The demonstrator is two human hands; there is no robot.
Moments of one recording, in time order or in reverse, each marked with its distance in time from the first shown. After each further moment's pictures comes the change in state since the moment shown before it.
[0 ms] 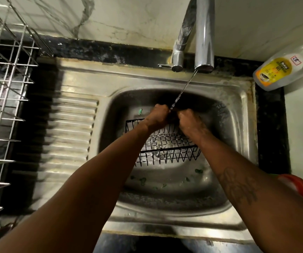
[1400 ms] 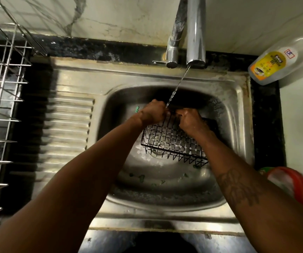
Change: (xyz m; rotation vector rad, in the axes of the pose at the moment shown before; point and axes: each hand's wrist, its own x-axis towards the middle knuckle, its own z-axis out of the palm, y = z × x) left_hand 0.003 -0.005 -0.019 0.187 -0.171 -0.047; right_hand -0.001 0.028 0.021 0.274 0.186 -0.067
